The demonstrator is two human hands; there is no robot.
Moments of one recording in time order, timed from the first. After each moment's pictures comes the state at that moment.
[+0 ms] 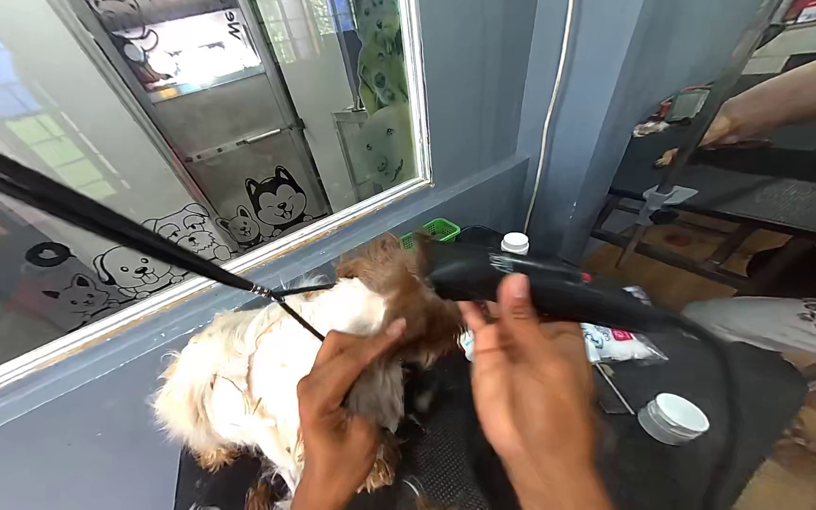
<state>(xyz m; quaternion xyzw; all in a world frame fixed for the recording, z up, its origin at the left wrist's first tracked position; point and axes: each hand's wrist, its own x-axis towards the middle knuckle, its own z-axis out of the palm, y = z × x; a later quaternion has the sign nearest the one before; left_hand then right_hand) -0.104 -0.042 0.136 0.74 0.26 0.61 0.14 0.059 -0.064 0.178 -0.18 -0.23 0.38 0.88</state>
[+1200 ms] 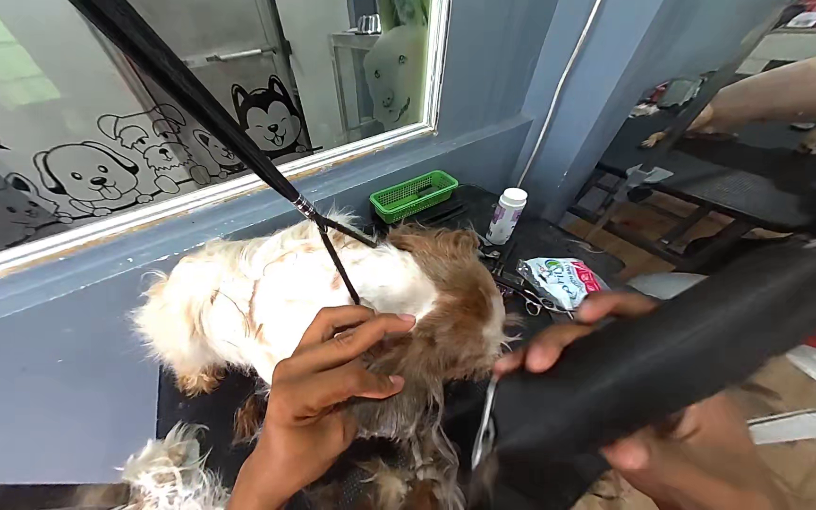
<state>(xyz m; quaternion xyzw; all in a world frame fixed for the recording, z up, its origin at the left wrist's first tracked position) -0.160 -0.086 0.121 0.80 0.15 0.53 0.22 0.133 -0.149 0.136 -0.19 -0.63 0.46 0.60</state>
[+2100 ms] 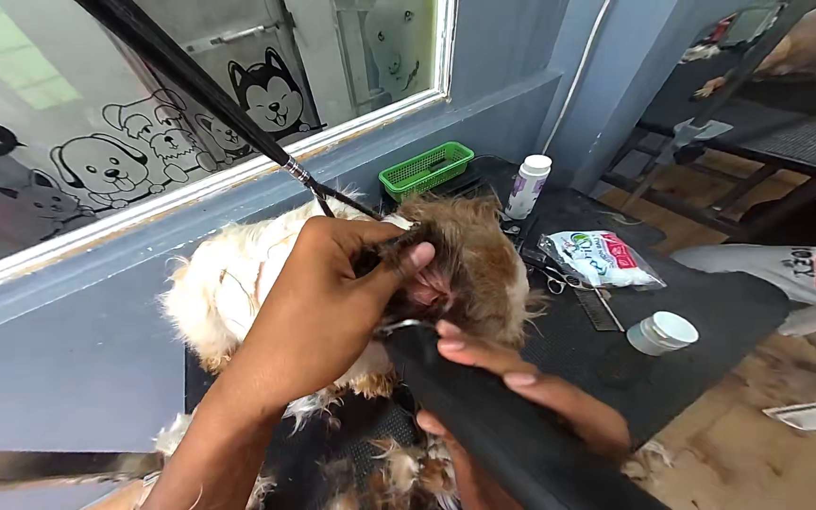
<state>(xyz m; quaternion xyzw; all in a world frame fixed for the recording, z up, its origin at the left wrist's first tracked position) -0.129 -0.073 0.220 0.79 0.33 0.38 0.35 0.026 -0.141 0.082 -0.19 -0.60 0.11 0.77</state>
